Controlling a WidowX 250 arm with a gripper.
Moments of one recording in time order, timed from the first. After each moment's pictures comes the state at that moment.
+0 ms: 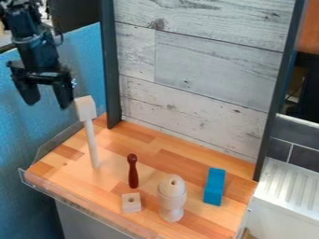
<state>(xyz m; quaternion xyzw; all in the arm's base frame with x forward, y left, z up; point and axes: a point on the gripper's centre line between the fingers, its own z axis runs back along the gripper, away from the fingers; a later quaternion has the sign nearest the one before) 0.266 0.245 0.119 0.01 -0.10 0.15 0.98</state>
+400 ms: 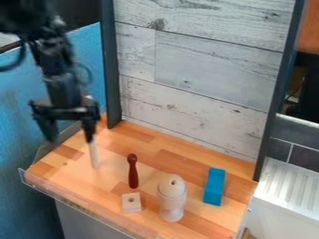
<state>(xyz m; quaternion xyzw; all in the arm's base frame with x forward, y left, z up) 0.268 0.190 0.073 0.02 -0.07 0.24 0.97</state>
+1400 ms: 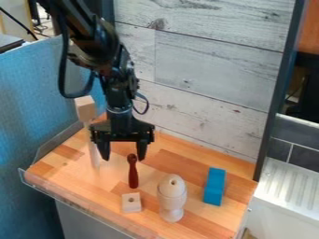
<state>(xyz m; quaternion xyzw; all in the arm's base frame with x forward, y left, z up) 0.320 0.143 0.024 0.04 -0.10 0.27 0.96</state>
